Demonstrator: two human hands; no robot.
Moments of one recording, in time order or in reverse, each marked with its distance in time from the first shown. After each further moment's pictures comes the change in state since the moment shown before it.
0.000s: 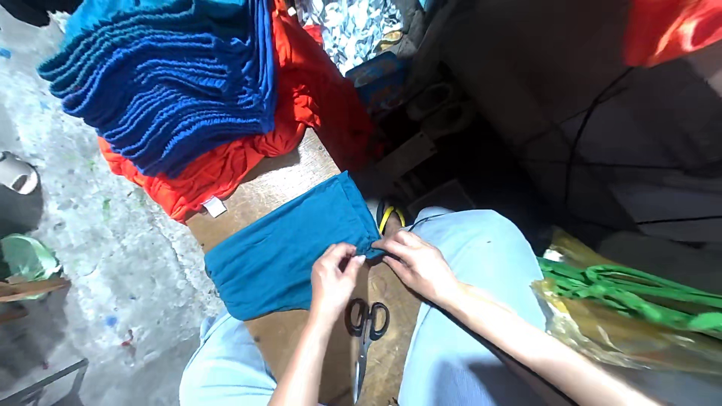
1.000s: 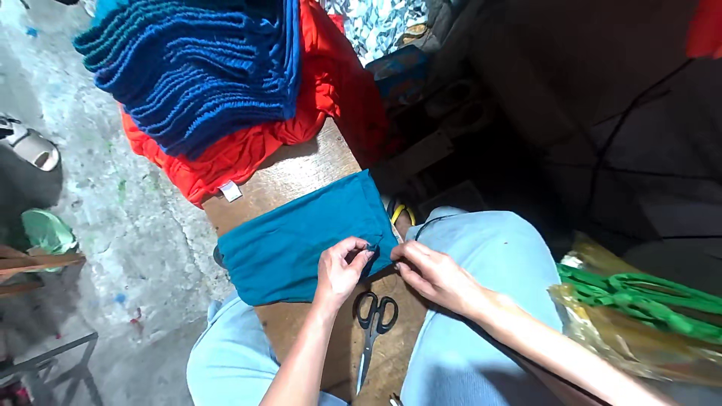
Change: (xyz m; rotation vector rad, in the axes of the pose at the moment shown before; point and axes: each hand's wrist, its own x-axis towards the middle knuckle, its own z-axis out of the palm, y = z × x) left_hand -0.004 -0.007 -0.011 -0.159 -0.030 -0.020; right_hand -0.002 -0.012 -0.012 0.113 -0.056 -0.284
